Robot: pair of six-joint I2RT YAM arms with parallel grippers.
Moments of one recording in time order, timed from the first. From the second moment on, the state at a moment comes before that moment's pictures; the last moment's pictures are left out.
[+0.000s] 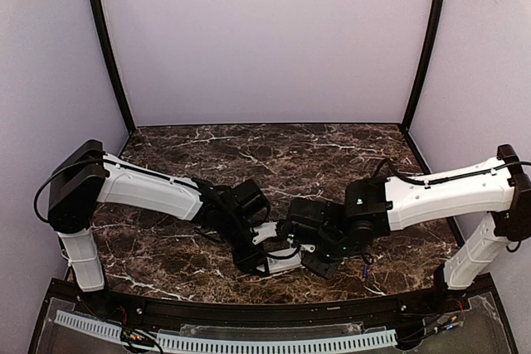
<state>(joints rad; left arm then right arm) -1.04 1.88 1.14 -0.48 0.36 0.19 1.35 1.59 1.19 -0.98 0.22 0.32</state>
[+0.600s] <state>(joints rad) -1.04 1.88 1.13 -0.40 0.26 0.19 1.18 1.44 1.12 -0.97 0.13 0.39</state>
